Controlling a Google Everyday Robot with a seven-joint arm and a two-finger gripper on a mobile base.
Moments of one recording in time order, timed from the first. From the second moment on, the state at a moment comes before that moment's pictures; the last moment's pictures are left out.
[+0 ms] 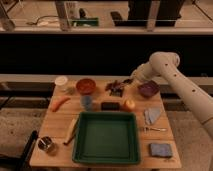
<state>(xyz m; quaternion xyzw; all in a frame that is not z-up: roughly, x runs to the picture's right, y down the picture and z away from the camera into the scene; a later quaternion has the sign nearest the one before) 0.172 -0.060 0.824 -0.12 -0.17 0.03 0.98</state>
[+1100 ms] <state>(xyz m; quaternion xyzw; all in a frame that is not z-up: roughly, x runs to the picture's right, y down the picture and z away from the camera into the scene) 0.269 -0.074 0.824 -0.09 -0.13 0.03 0.99</state>
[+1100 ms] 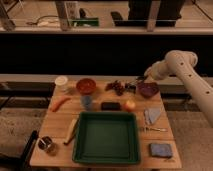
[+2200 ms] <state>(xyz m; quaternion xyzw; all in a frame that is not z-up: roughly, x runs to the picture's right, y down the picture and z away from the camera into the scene) 0.359 -0.091 0.864 -0.08 -0.06 0.04 0.99</state>
